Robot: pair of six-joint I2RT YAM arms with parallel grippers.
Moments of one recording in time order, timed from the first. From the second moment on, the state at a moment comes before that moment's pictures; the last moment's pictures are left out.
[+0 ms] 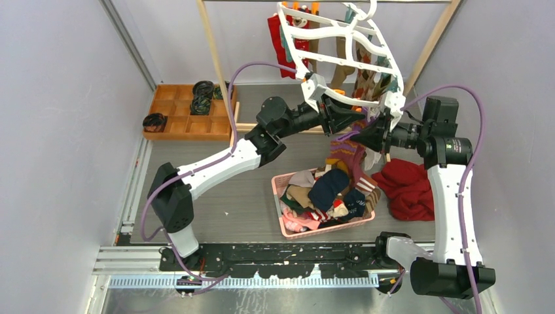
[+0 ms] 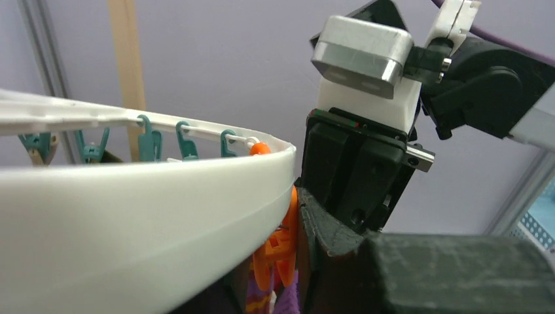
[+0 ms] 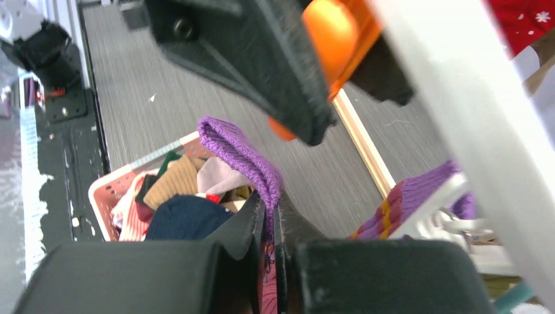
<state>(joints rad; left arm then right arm) -0.91 1.73 1.51 0.65 0.51 -0.28 -0.11 1.07 1.32 -0.95 -1.20 -0.78</state>
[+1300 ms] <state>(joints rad) -0.91 1.66 1.49 0.64 0.34 -0.43 -0.13 1.11 1.29 -0.39 -1.31 0.08</state>
